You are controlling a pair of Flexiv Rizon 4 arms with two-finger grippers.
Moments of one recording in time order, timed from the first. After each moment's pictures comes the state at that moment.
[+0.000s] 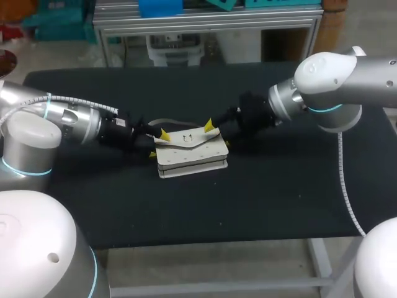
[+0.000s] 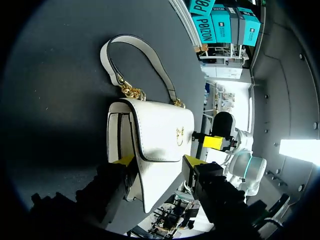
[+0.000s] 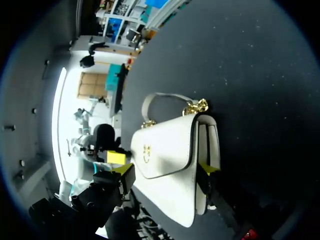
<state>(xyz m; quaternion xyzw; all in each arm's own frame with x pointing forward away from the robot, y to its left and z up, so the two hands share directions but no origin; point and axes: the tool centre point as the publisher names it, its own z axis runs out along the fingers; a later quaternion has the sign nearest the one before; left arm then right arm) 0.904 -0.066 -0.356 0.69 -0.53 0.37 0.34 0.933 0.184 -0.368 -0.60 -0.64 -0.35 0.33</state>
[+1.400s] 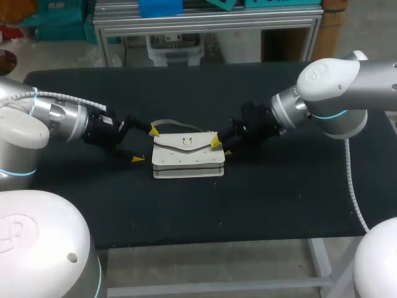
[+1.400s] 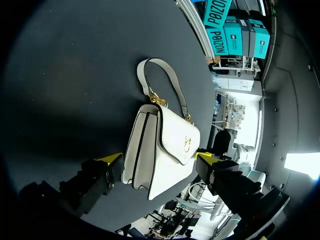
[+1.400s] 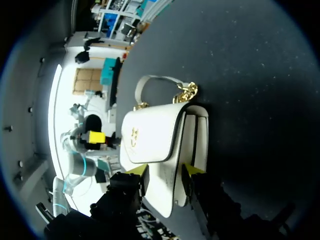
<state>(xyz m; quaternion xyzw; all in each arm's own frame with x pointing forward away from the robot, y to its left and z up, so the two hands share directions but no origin) 0.897 -0.025 -0.347 0.73 -0.51 0.34 0.30 0.897 0.173 -0.381 -0.60 -0.65 -0.32 0.33</state>
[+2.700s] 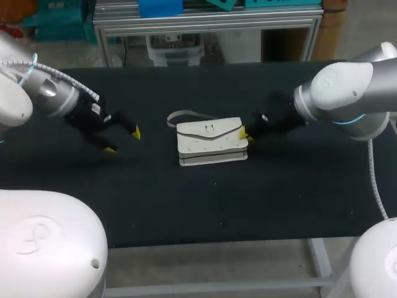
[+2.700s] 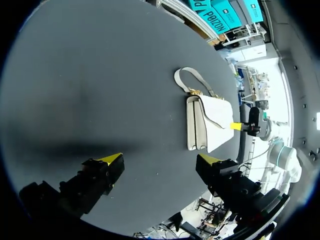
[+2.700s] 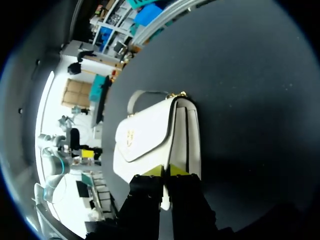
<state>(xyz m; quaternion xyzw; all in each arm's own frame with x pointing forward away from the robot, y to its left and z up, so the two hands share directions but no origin) 0.898 0.037 -0.335 0.69 -0.67 0.24 0.17 0.940 0.092 -0.372 -0.64 -0.66 -0.34 0.22</state>
